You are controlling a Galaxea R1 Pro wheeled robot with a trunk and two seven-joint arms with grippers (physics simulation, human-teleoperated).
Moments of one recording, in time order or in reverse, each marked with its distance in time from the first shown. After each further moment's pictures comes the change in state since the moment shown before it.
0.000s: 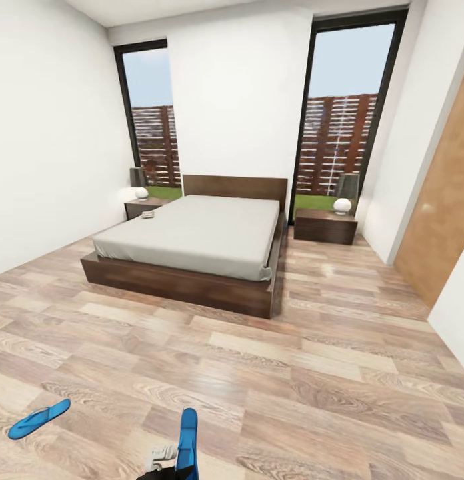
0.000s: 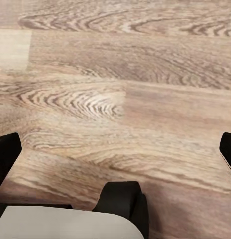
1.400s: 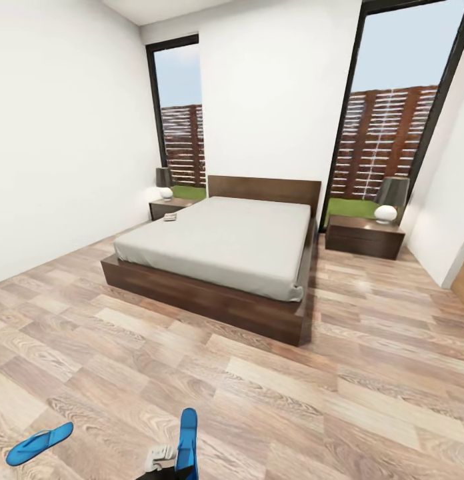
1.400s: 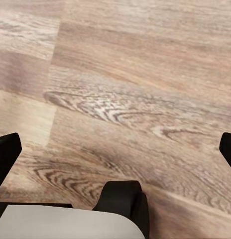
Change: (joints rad) left arm 0.000 0.000 -0.001 0.000 0.001 0.000 0.000; right arm 0.000 0.001 0.000 0.000 -0.001 0.000 0.001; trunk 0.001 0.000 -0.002
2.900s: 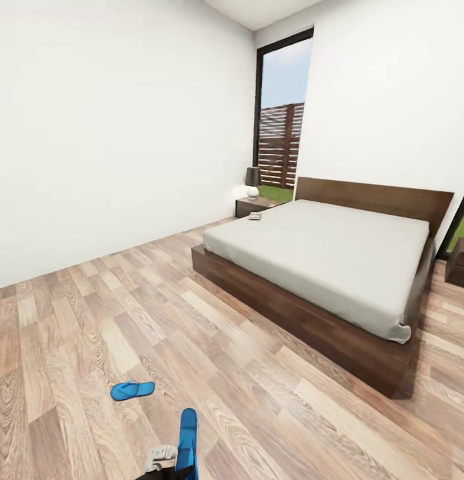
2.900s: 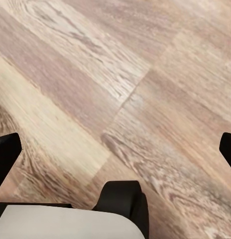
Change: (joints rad) left arm 0.000 0.000 0.001 0.000 0.000 0.000 0.001; right arm 0.000 0.000 0.000 0.000 0.001 0.000 -0.001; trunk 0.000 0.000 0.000
